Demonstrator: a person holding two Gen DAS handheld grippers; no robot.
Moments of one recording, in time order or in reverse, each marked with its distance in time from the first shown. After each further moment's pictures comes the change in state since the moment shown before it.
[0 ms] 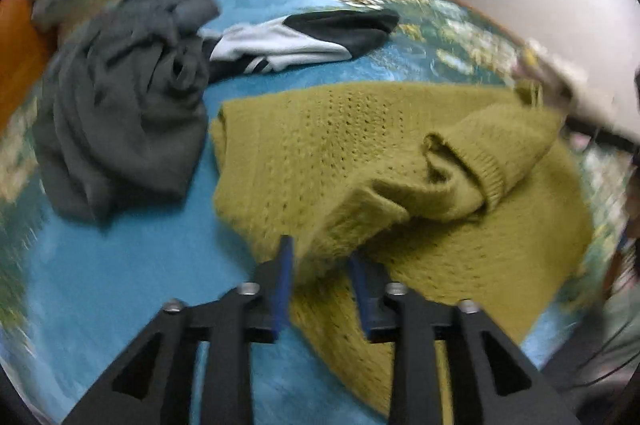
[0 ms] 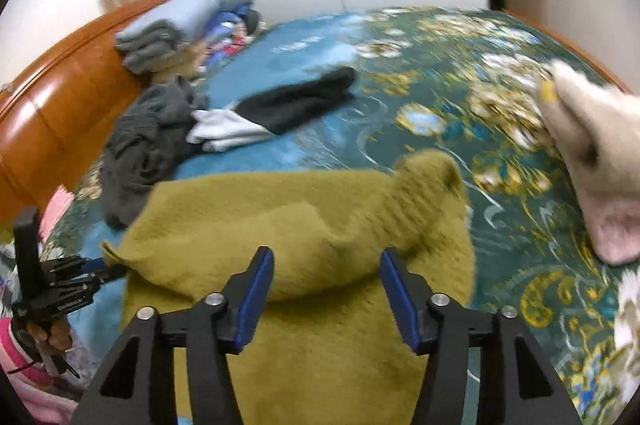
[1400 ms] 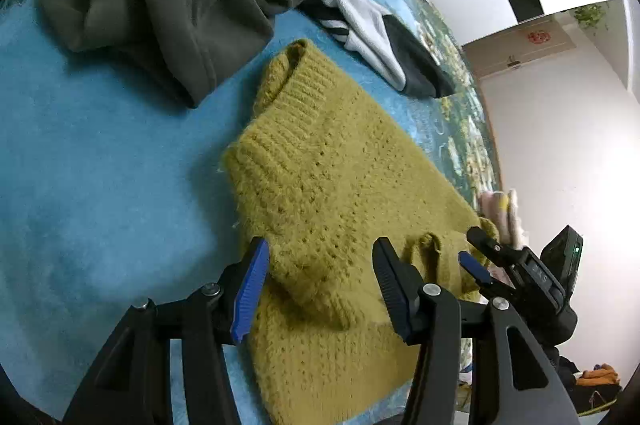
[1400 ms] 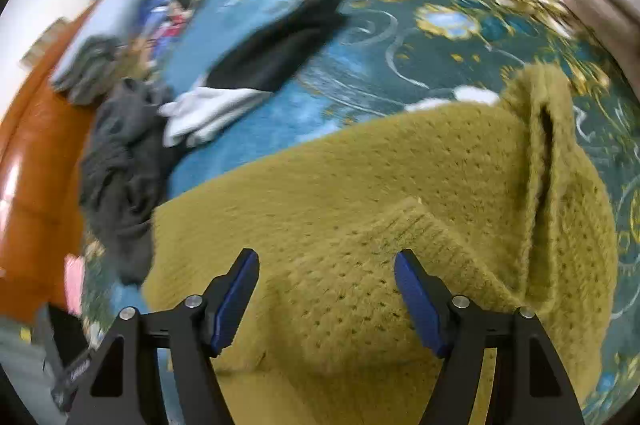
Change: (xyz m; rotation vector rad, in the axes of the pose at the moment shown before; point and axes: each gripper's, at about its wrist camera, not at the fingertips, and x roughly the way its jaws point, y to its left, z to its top) left arm 0.040 0.064 0.013 -0.619 0.120 -0.306; right arm 0.097 0.034 0.026 0.416 0.262 -0.051
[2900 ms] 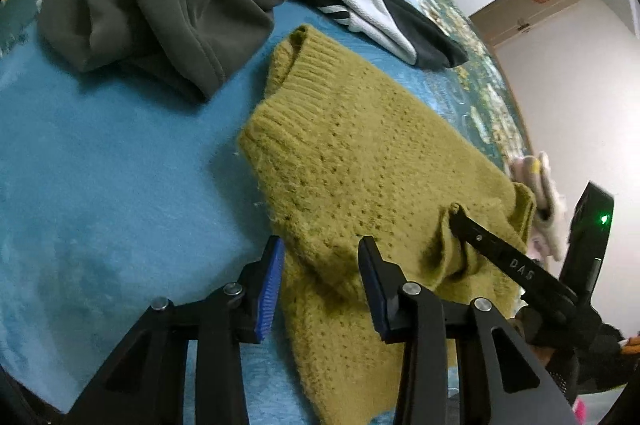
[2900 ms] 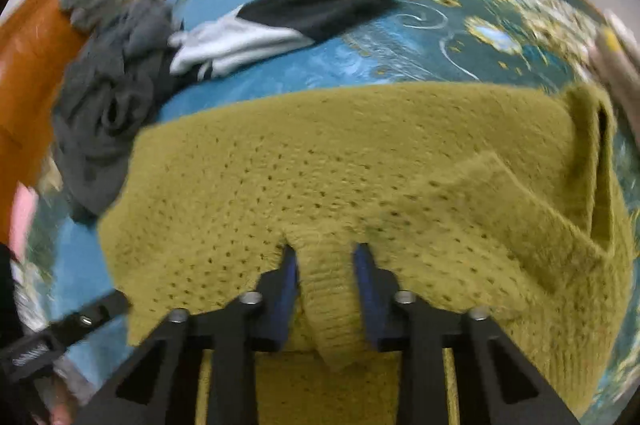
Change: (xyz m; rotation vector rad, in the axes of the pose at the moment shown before) left arm 0.000 0.003 -0.014 0.131 0.020 0.094; right arm 0.015 0.050 -0.051 -0.202 -0.012 -0.080
